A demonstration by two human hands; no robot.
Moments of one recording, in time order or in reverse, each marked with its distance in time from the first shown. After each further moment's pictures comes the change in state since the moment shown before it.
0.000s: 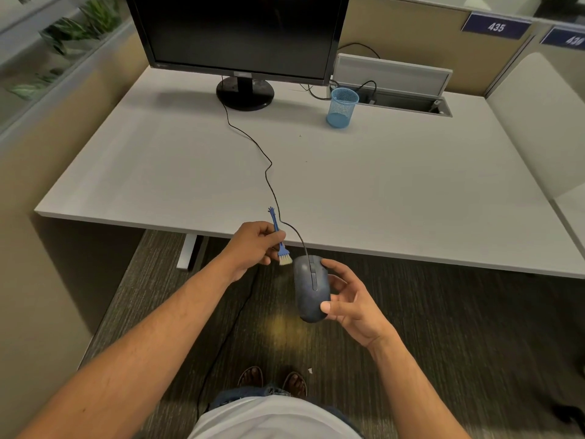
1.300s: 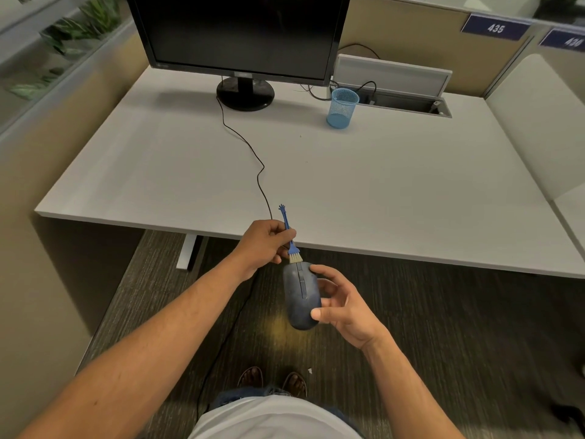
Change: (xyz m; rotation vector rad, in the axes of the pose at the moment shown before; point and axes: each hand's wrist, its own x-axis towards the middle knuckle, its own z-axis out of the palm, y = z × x) left_hand -0.002 0.010 0.016 0.000 0.007 0.046; right_hand 0.002 0.005 0.013 -0.032 -0.059 0.021
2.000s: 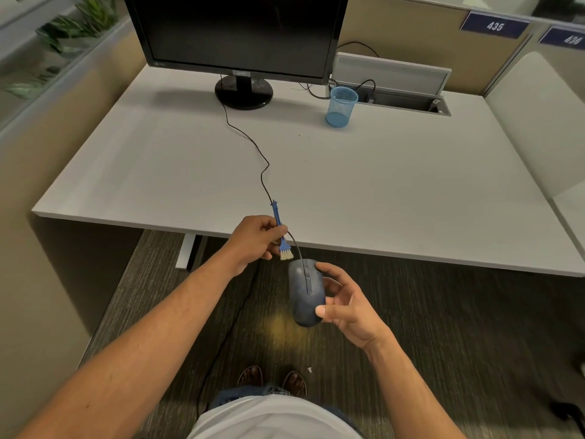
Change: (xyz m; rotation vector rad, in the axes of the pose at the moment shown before) left_hand 0.005 0.000 -0.016 0.056 0.023 -0.001; right_hand -0.001 0.001 -0.006 0.041 0.029 -0.011
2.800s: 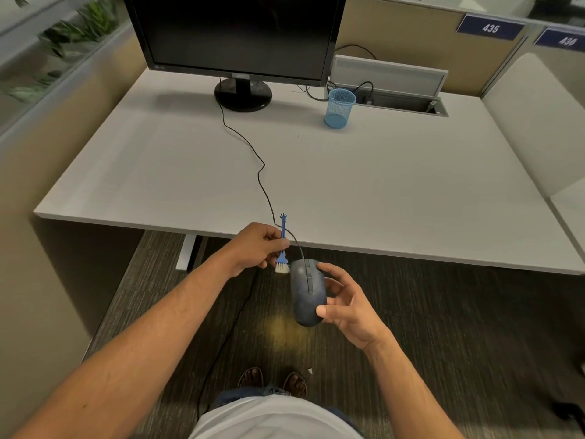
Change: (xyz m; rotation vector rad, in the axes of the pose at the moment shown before) left_hand -0.010 0.000 -0.003 0.143 -0.184 -0.015; right_hand -0.007 0.002 -0.001 -0.017 0.028 -0.018
